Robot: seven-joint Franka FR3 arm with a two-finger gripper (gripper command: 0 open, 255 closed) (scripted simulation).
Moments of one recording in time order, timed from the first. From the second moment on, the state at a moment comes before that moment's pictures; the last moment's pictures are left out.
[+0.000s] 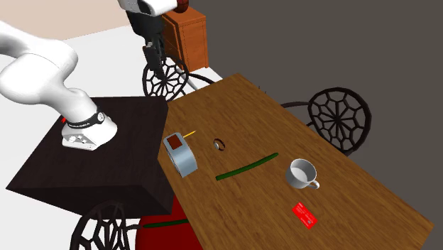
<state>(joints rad) -0.02 -0.56 -0.06 -2.42 0.00 1.87 -0.20</state>
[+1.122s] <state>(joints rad) -0.03 0.07 -0.15 -2.22 0.02 2.25 -0.43</state>
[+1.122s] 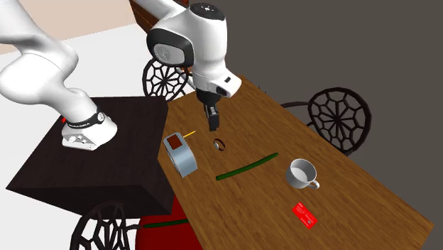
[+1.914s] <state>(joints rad) -0.09 0.56 -0.13 -1.85 0.06 2.33 -0.56</state>
